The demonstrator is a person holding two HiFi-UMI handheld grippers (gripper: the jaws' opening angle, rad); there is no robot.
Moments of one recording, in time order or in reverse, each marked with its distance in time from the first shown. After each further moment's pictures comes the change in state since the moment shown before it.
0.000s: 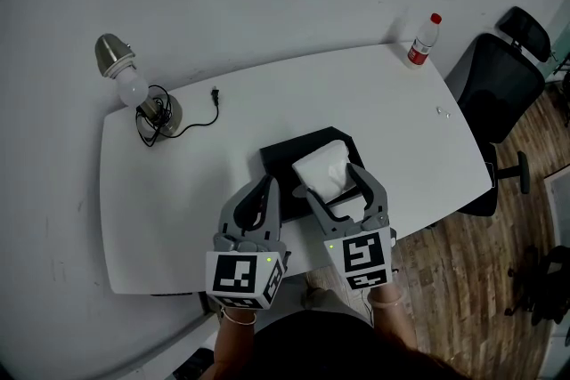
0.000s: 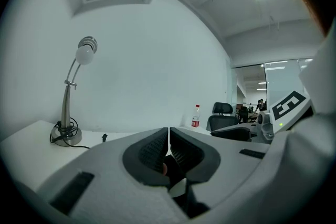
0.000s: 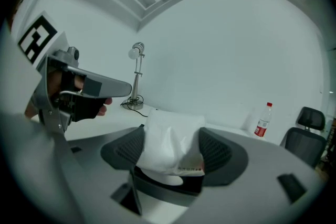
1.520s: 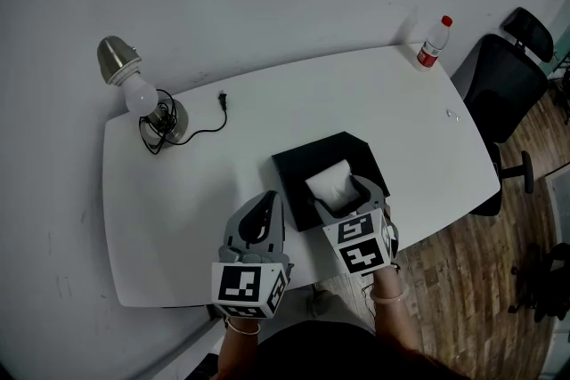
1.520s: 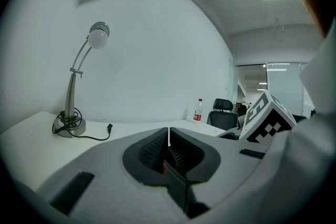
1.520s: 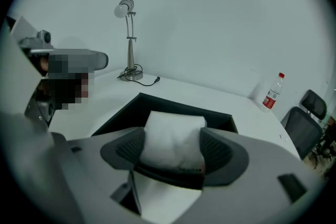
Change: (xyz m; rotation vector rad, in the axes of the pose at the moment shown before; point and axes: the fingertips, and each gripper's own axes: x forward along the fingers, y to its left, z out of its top) left arm -0.005 0.032 -0.029 -0.037 0.062 -0.008; right arm 0.045 0.016 -0.061 0.038 0.390 0.041
